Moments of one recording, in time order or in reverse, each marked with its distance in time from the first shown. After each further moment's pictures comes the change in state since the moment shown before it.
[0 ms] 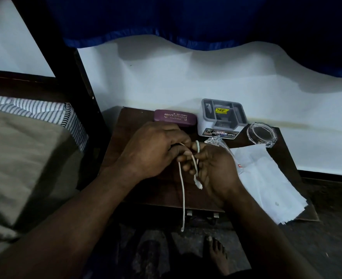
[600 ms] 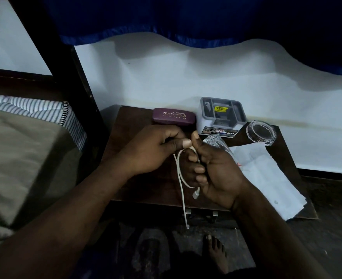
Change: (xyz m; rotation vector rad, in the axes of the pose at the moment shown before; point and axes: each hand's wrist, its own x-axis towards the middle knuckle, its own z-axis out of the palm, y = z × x) left_hand 0.000 -0.010 0.010 -0.518 -0.121 -0.297; right_hand -0.009 -0.005 -0.009 0.060 -0.205 0.221
